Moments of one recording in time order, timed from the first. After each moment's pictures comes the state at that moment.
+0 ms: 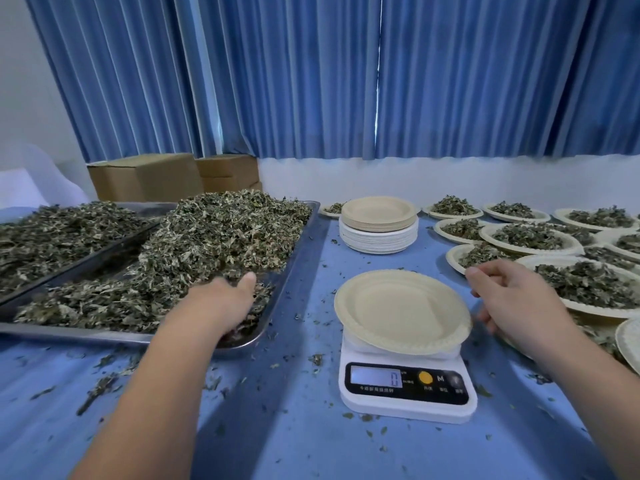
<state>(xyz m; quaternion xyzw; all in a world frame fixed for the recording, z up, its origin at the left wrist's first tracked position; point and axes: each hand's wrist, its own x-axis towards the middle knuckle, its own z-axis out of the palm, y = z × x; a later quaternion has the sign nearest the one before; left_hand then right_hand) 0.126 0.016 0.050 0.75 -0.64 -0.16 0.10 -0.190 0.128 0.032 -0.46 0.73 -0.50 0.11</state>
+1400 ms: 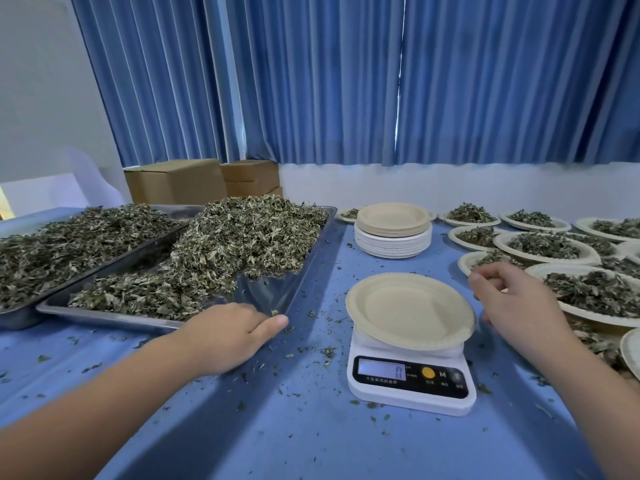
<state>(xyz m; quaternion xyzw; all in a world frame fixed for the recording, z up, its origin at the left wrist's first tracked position) 0.162 0.048 0.028 0.48 -0.87 0.00 0.02 -0.185 0.133 0.033 -0.50 0.71 -0.49 0.09</state>
